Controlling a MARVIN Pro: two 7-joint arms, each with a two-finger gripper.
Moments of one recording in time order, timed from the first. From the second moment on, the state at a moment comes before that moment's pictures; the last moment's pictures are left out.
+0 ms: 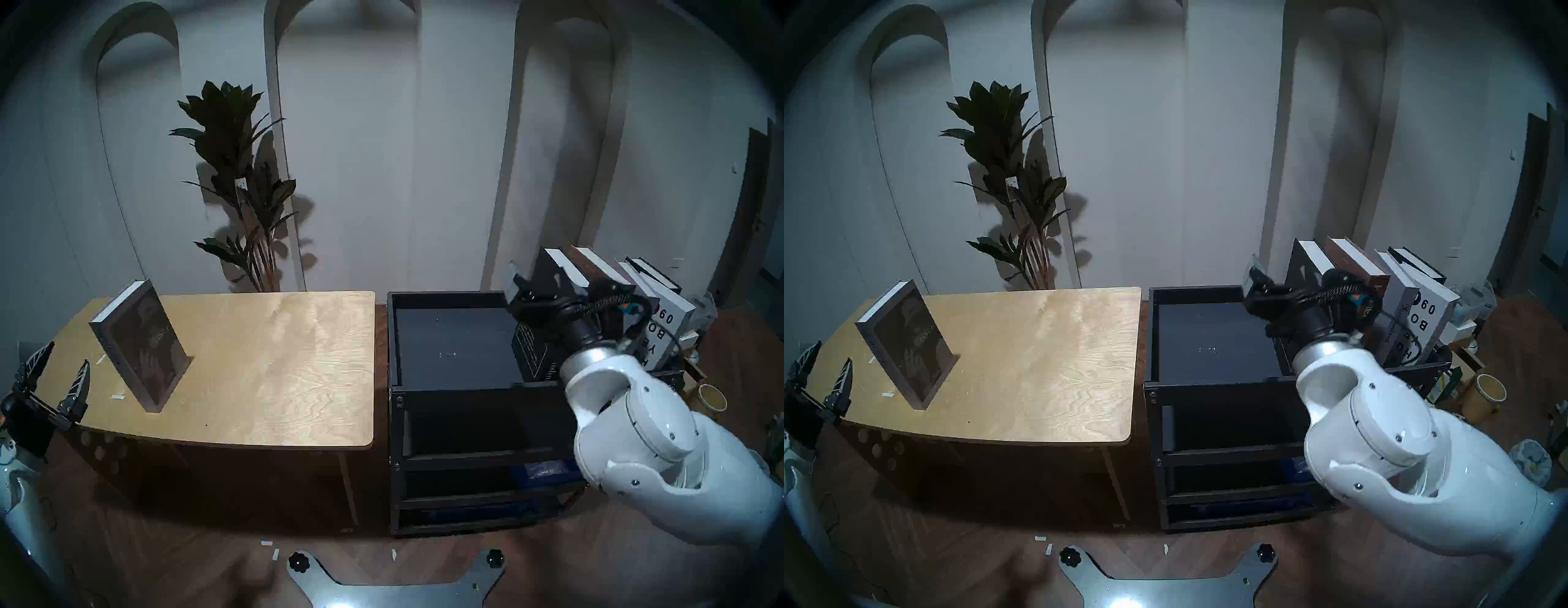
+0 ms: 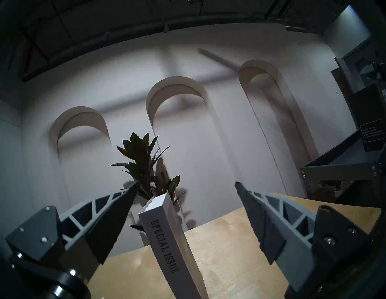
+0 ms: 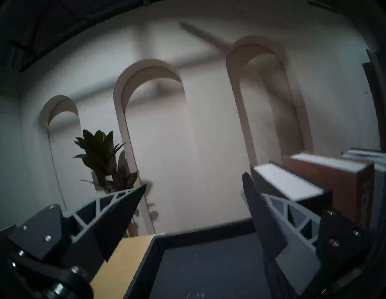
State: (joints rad) left arm 1.96 -1.12 -2.53 -1.52 -0.65 -0.38 -1.01; right arm -1.62 -0.56 1.07 -2.43 0.92 -0.14 -0.85
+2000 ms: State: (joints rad) left arm 1.76 -1.04 -2.38 -1.40 -0.65 -0.26 -0.89; right arm -2.00 -0.37 0.59 -2.11 0.35 -0.39 -0.90
